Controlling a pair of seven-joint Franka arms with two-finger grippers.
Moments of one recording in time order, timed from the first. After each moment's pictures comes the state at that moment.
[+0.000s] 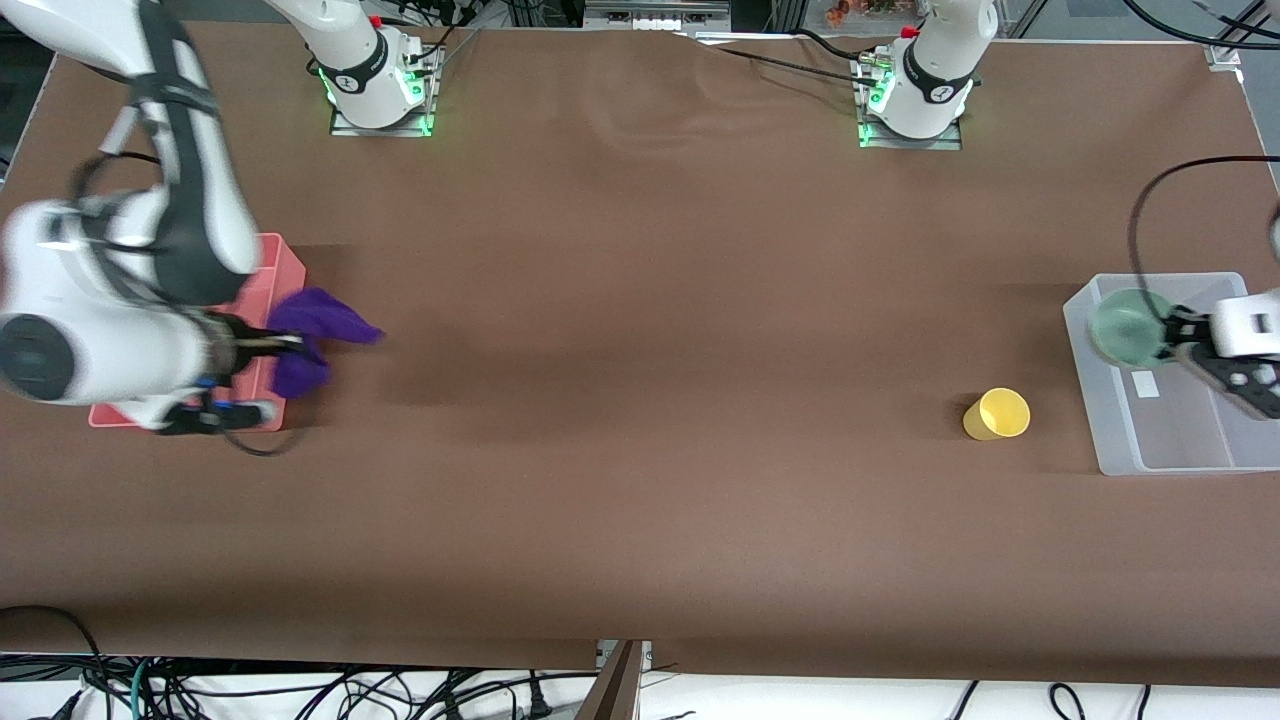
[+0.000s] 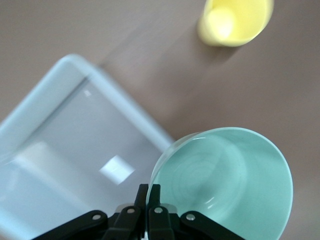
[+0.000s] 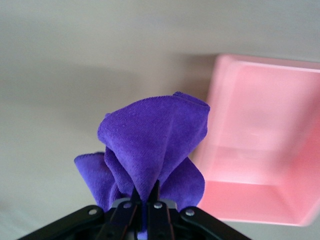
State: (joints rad) left arm 0.44 0.40 -0.07 -1.67 0.18 1.96 1.04; right arm 0.08 0.47 -0.09 -1.40 -0.01 1.48 -0.17
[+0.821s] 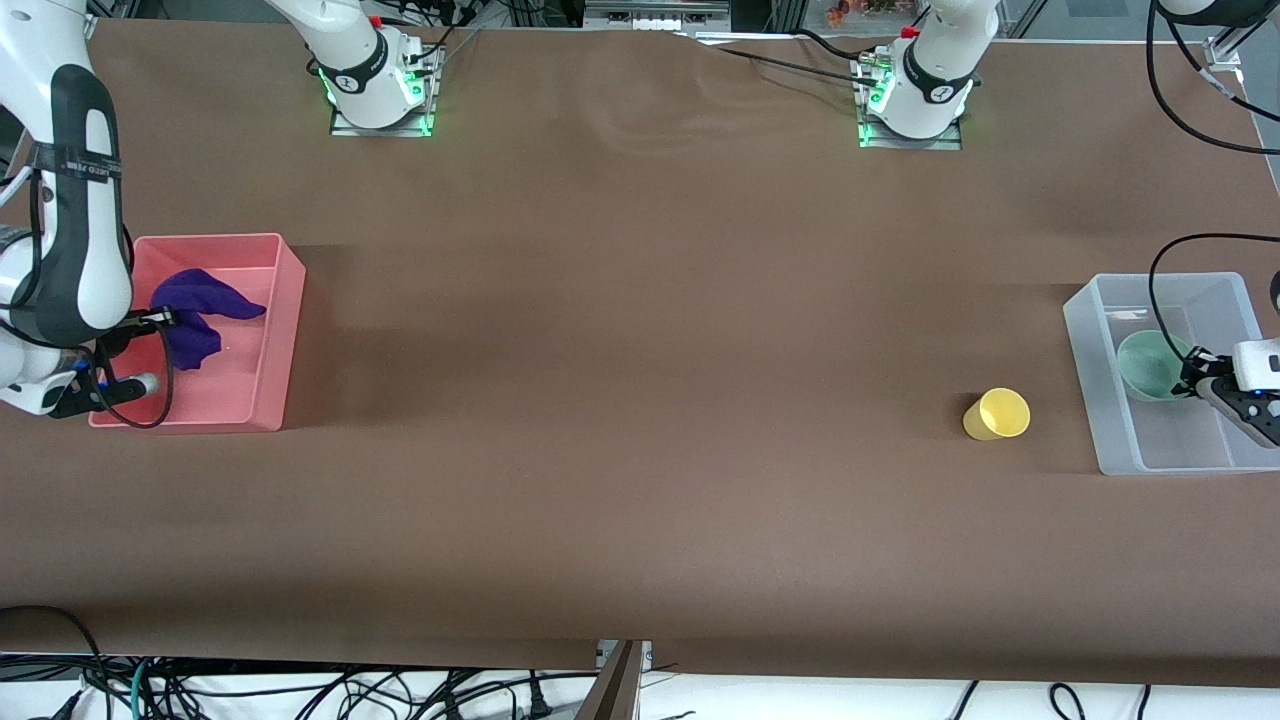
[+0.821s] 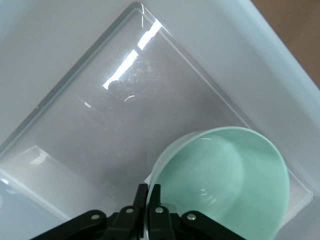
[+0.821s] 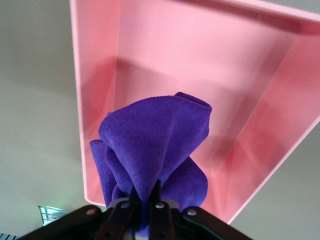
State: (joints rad) left arm 0.58 0.71 -0.07 -1.55 0.10 2.15 1.22; right arm 0.05 0.53 -0.33 -1.54 -0.01 1.58 -0.52
